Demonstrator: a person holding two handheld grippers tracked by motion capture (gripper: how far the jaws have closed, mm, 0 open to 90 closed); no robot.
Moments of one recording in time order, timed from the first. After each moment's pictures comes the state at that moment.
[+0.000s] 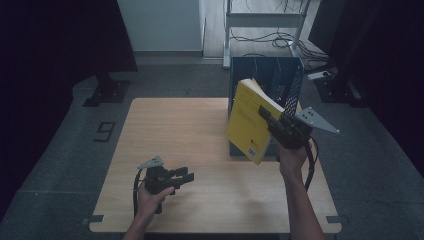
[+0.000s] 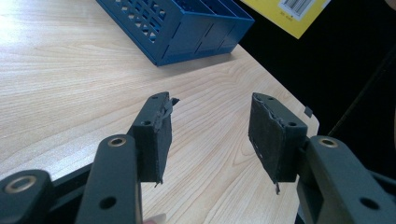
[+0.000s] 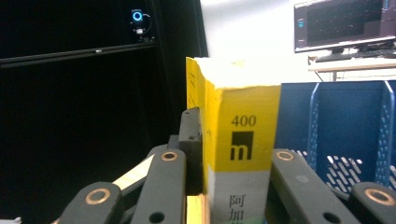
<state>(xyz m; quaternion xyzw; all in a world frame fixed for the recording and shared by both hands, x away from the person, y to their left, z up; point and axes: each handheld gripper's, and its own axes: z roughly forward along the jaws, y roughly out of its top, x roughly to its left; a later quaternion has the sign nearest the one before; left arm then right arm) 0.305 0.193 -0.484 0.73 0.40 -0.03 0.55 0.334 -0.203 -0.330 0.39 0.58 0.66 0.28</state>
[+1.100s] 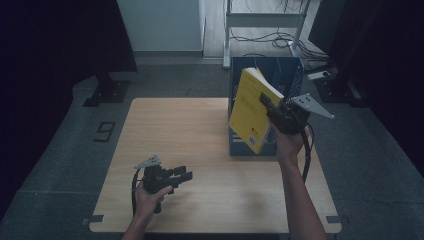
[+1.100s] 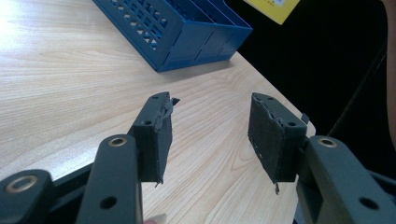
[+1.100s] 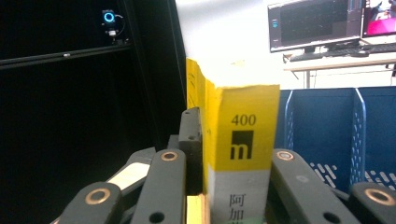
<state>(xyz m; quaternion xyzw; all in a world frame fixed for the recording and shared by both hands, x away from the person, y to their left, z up) 0.305 0.197 -0.482 0.72 0.40 -0.03 0.56 0.366 -0.198 -0.318 0.42 0.57 0.64 0.31</state>
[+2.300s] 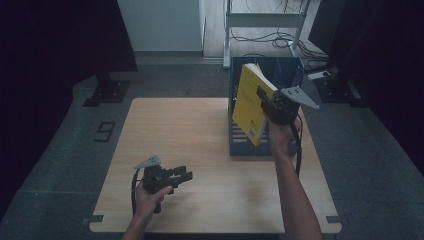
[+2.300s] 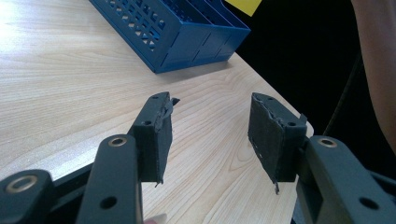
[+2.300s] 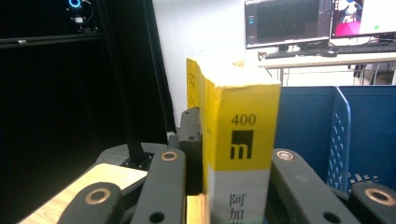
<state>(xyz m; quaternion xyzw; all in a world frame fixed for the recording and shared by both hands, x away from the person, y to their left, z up) 0.304 0.198 -0.481 0.72 0.40 -0.03 0.56 0.401 -0.186 -0.327 0.45 0.57 0.60 0.34</state>
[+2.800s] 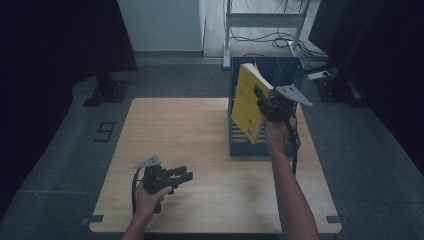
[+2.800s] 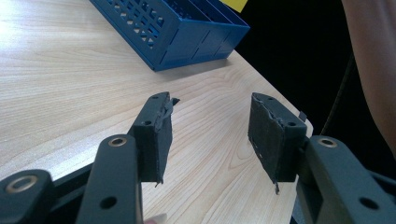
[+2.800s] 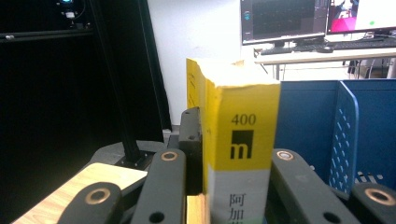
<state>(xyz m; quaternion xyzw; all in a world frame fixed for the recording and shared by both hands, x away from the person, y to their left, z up) 0.305 0.197 -0.482 0.73 0.39 -0.03 0.56 0.415 -0.178 -0.333 0.46 0.57 0.59 0.35</state>
